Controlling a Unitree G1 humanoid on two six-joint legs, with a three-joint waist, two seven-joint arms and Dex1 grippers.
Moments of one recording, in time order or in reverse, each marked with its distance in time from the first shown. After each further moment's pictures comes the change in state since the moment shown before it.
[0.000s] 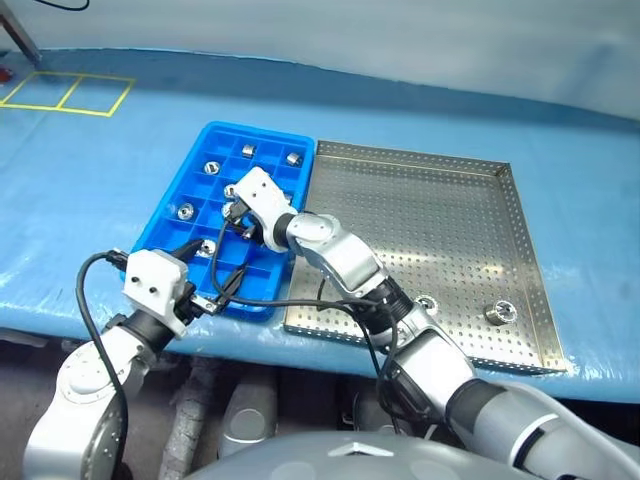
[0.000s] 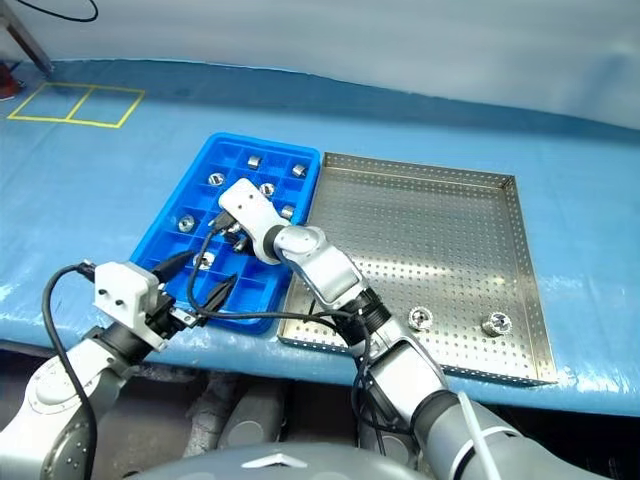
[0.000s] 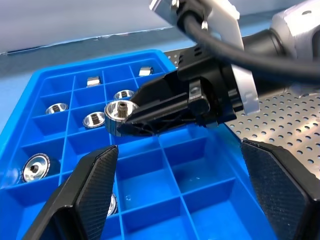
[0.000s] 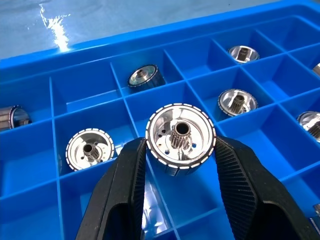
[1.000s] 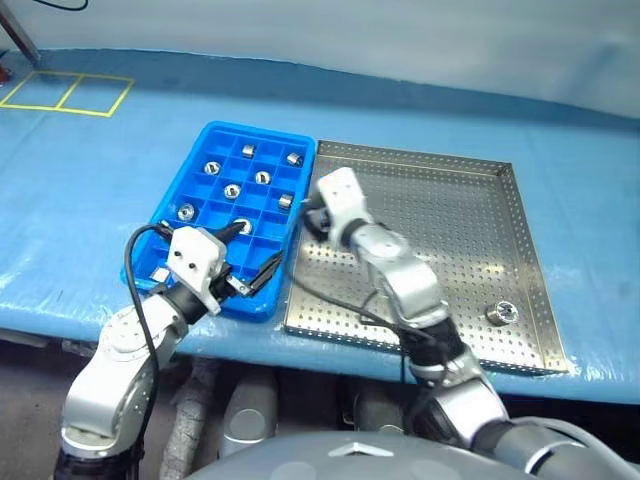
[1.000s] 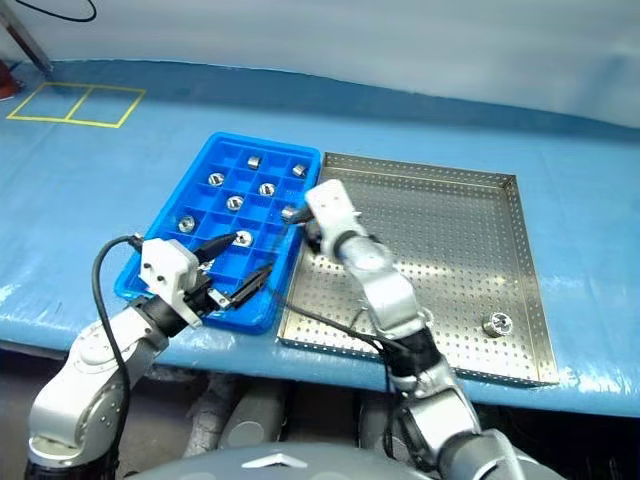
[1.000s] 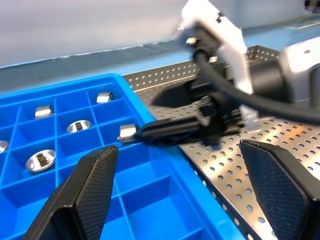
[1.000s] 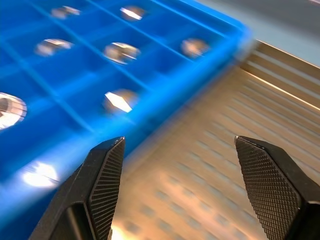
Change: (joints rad) left arm -0.226 0.011 -0.164 0.135 -0.003 -0.002 -0.068; right arm 0.333 -0.182 -0.247 -0.513 -0.120 0.250 -0.229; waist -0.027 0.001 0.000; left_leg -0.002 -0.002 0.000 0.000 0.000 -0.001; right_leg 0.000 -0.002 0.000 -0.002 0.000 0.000
